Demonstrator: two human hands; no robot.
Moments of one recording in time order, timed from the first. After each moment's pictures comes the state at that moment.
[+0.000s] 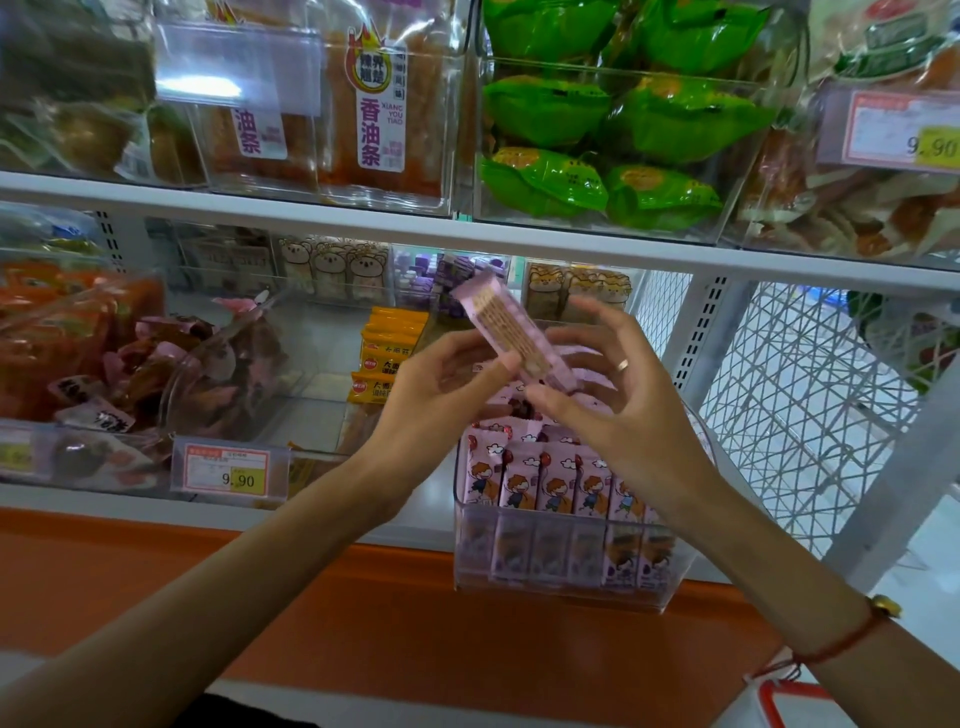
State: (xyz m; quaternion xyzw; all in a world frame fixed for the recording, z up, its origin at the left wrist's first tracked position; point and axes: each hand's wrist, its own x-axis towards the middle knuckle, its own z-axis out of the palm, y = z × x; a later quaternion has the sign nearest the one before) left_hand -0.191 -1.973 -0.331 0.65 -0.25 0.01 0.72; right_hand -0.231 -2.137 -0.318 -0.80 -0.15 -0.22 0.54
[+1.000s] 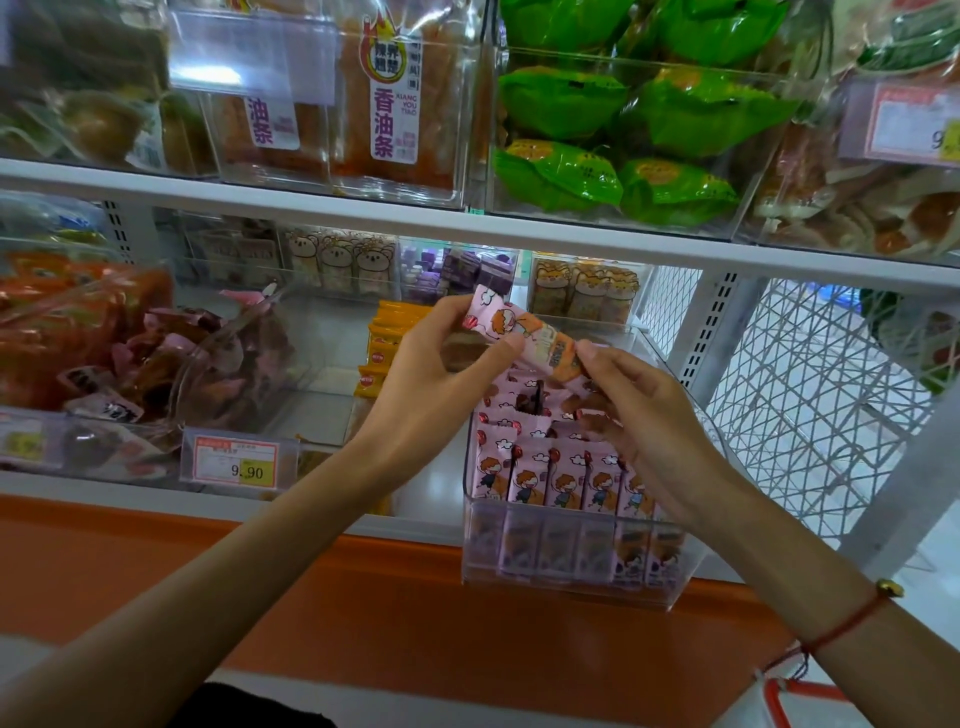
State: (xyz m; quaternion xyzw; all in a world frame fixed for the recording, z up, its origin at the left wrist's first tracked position) left_hand -0.187 -1.966 -0.321 0.70 -0.27 0.10 0.66; right_hand -0.217 -2.144 -0.329 -0.73 -0.03 -0.12 0.67
